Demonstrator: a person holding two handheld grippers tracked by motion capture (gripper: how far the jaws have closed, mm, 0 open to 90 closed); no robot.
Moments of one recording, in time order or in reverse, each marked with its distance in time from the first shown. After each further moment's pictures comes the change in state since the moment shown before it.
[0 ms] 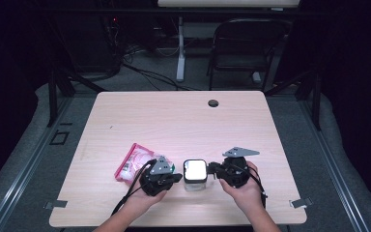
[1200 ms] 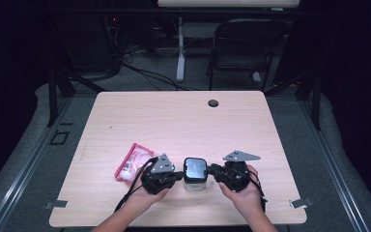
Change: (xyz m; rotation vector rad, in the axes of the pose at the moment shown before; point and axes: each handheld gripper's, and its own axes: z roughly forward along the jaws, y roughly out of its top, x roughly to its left) left arm -0.002 0.011 -0.003 -0.028 -0.004 0.020; right arm 0.005 -0.009 -0.004 -0.025 -0.005 -0.012
